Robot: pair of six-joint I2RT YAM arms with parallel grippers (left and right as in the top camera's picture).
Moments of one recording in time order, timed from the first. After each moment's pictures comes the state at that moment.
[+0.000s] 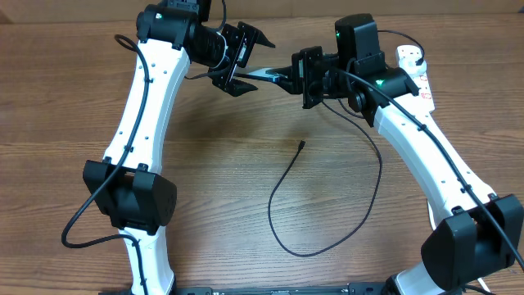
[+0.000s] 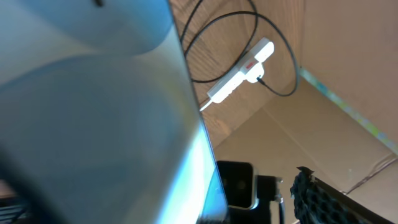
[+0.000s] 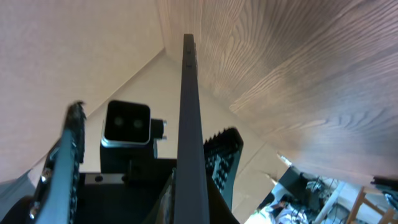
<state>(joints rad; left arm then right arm) -0.23 2.11 2.24 -1.25 0.71 -1.31 0.33 1.73 1.53 -0.46 -0.75 1.79</state>
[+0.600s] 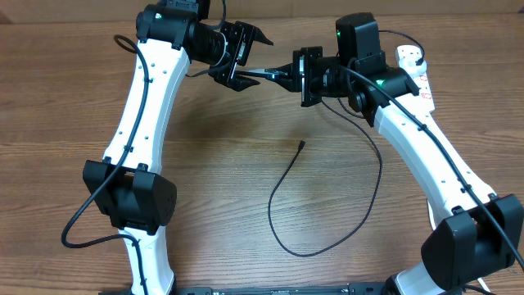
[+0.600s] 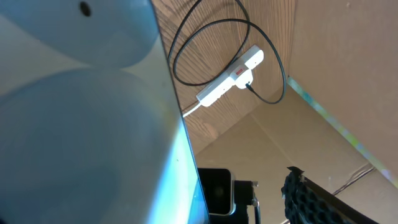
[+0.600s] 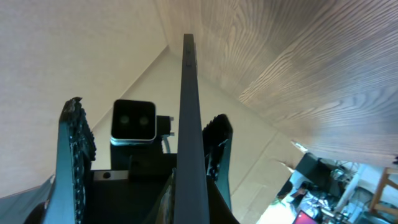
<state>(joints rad) -0.23 2.11 2.24 -1.22 0.70 -1.40 0.33 1.73 1.53 -0.44 -0.77 1.91</state>
